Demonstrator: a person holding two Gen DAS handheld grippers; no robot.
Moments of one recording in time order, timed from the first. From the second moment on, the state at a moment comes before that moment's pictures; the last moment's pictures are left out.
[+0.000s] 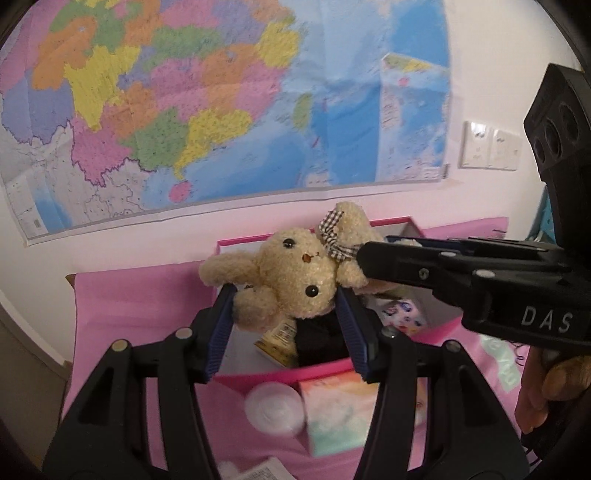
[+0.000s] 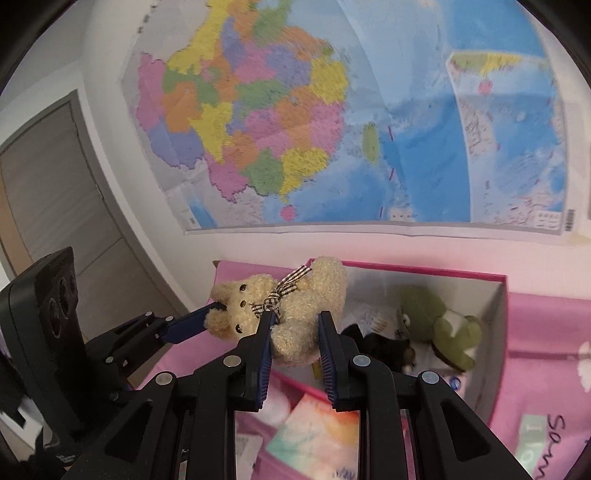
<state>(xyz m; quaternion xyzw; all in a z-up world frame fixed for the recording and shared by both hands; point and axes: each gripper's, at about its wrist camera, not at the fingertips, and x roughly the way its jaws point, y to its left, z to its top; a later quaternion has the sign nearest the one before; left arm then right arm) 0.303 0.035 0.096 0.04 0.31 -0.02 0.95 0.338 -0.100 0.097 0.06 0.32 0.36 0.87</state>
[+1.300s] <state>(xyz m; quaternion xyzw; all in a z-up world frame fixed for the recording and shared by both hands) 0.106 0.085 -0.015 -0.02 0.38 0.02 0.93 0.193 -0.084 -0.015 0.00 0.44 0.39 0.81</state>
